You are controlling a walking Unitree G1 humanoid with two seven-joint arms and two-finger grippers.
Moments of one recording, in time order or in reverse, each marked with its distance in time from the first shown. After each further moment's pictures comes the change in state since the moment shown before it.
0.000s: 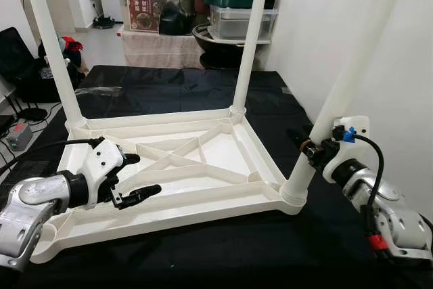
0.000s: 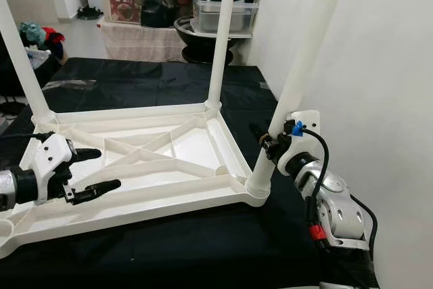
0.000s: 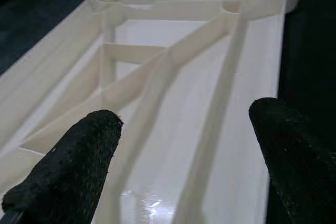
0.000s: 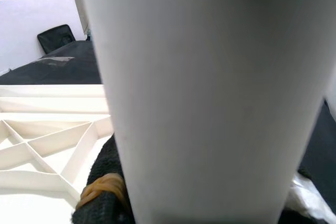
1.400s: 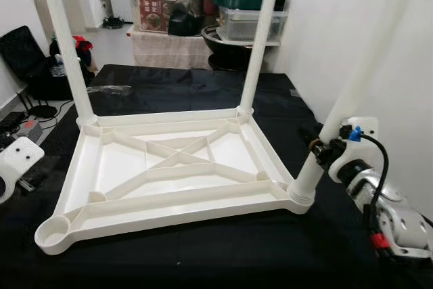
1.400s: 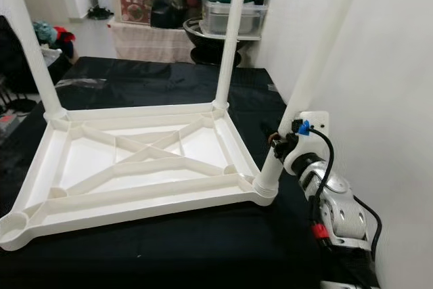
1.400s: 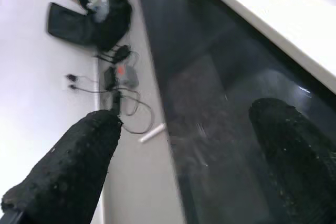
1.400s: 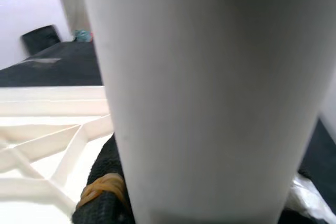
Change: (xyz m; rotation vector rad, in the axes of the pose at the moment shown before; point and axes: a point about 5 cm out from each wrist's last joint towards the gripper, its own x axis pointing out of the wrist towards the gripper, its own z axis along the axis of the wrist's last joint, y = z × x) left arm -0.093 0.102 -0.065 0.192 0.592 0.806; right arm -0.006 -0.005 -0.004 -0.011 0.002 -0.045
